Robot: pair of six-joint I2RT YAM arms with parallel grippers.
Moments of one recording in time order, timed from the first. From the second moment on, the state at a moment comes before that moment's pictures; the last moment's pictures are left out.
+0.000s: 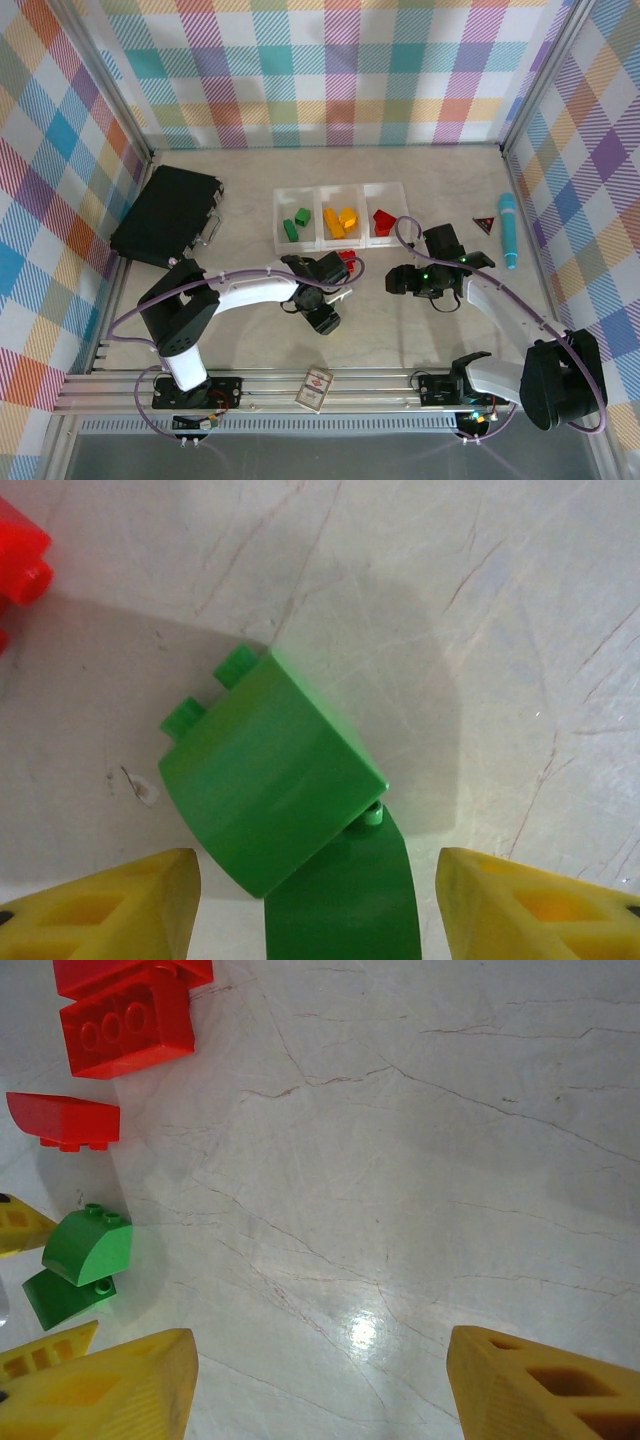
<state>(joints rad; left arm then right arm) -0.96 1.74 1.07 -0.71 0.08 -0.07 0.32 1.17 0.72 -0.70 -0.34 0.34</state>
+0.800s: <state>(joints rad) -1.01 1.73 1.04 -0.71 0.03 -0.12 0.32 1.17 0.72 -0.70 -0.34 0.34</state>
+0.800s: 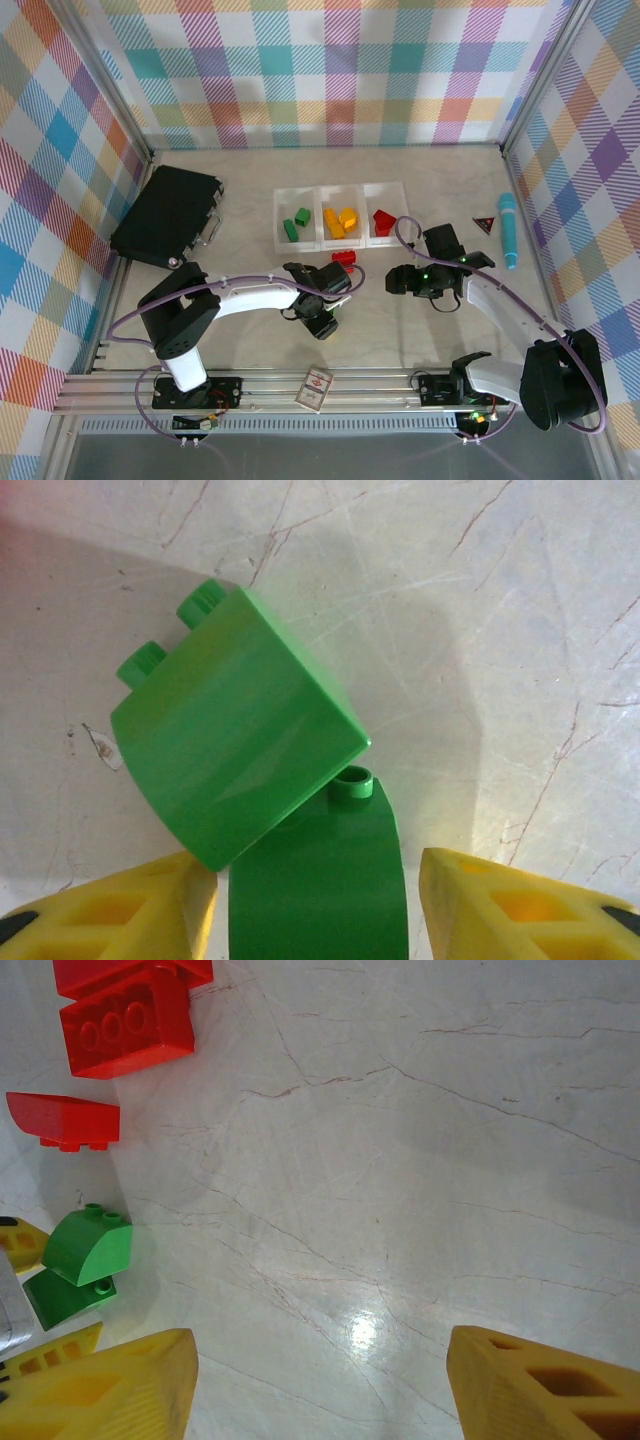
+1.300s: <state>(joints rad) -1.01 1.66 1.05 -0.72 -0.06 -0.11 0.32 1.17 0.72 -0.70 -0.35 0.34</state>
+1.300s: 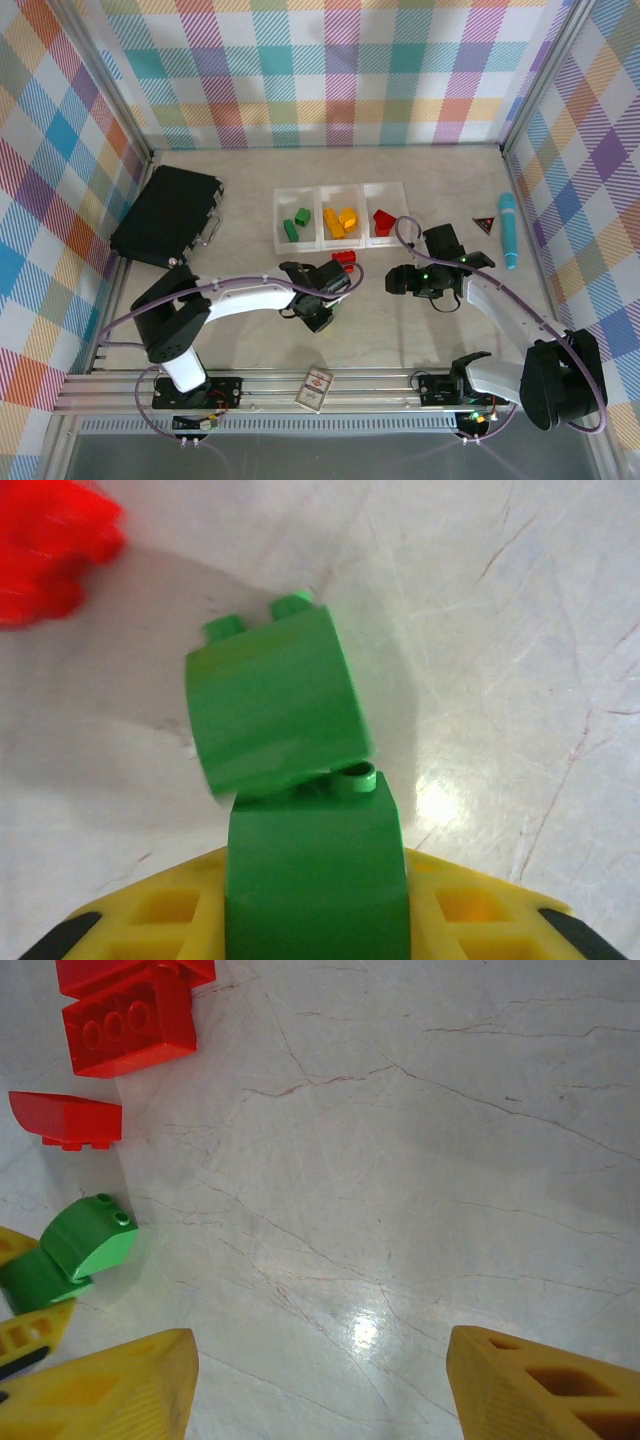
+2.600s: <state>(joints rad) -0.49 2.04 1.72 -0.87 -0.12 0.00 0.32 1.13 0.72 -0.70 -0.43 0.34</state>
